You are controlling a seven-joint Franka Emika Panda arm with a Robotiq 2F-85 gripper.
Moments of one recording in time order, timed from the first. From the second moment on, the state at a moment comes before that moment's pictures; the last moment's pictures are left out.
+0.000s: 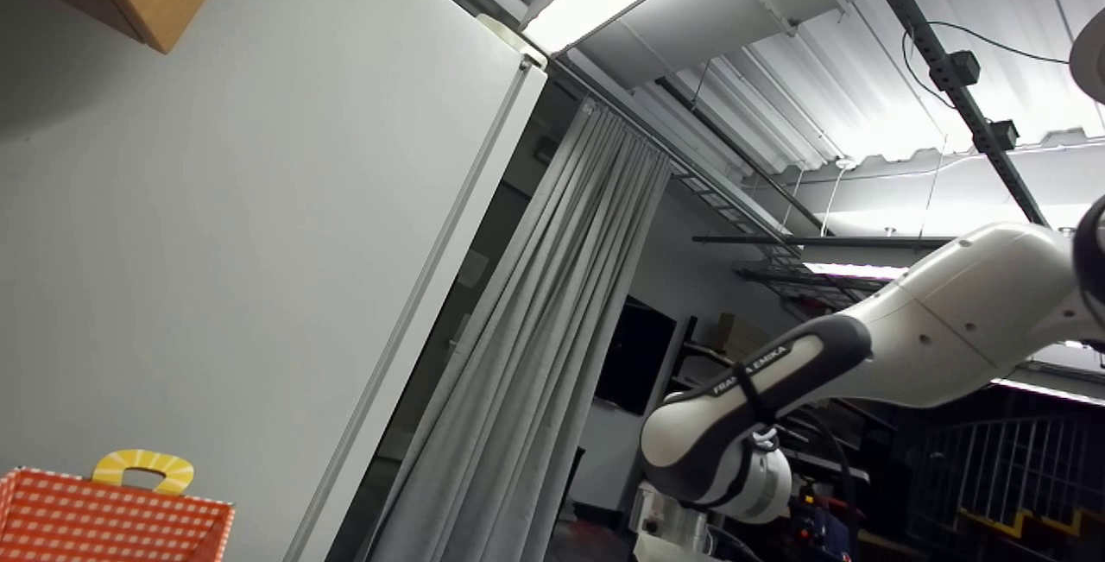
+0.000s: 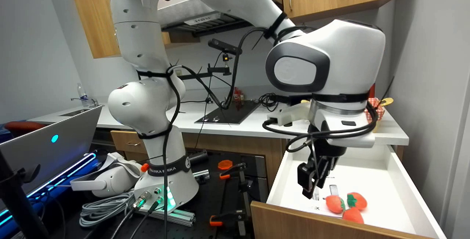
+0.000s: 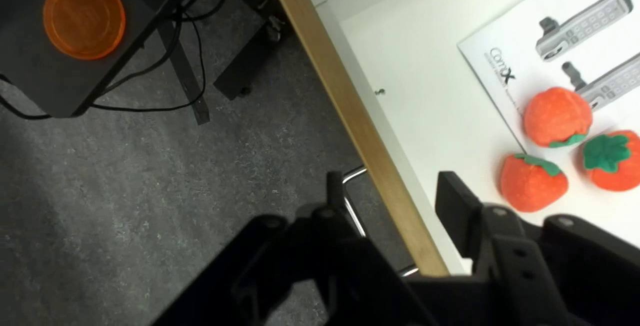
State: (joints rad) arm -0.20 0.07 -0.18 -2.42 0.08 2.28 0.39
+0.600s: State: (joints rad) arm -0.23 0.31 -0.21 -2.26 0.17 2.28 0.26
